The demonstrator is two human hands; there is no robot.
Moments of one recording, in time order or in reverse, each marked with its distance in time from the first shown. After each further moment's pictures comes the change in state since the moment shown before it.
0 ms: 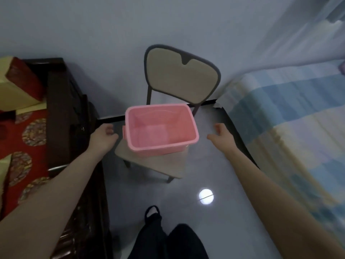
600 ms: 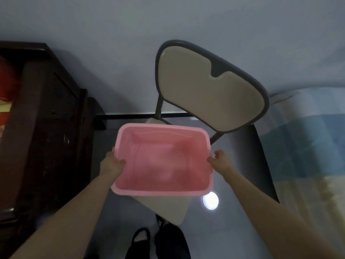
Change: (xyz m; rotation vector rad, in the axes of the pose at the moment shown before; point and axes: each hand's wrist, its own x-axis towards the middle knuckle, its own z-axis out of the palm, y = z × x) left_hand 0.164 -0.024 0.146 0.092 -0.007 -0.473; right_hand 0.268 0.036 0.099 -0.215 -0.309 0.186
